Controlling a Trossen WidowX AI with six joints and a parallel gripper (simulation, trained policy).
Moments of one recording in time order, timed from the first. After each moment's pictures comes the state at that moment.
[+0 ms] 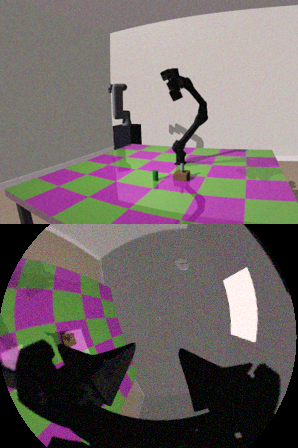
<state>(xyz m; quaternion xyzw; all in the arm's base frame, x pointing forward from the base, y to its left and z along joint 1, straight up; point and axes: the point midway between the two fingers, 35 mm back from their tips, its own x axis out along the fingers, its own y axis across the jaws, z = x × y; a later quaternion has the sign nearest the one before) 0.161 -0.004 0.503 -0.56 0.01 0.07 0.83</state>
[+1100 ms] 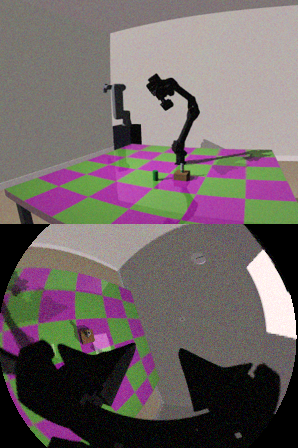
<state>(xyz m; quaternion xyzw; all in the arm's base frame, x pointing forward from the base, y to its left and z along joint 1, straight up) 0.213 -0.043 0.433 -0.50 0.09 0.21 0.84</state>
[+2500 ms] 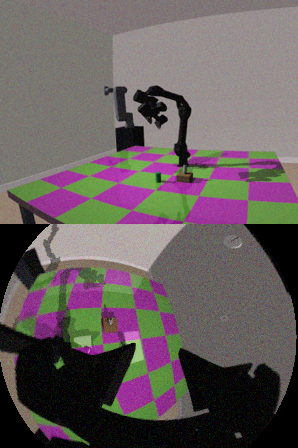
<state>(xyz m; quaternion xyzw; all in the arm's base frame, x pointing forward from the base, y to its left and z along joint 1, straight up) 0.273 -0.065 0.326 -0.44 0.22 0.38 0.78</state>
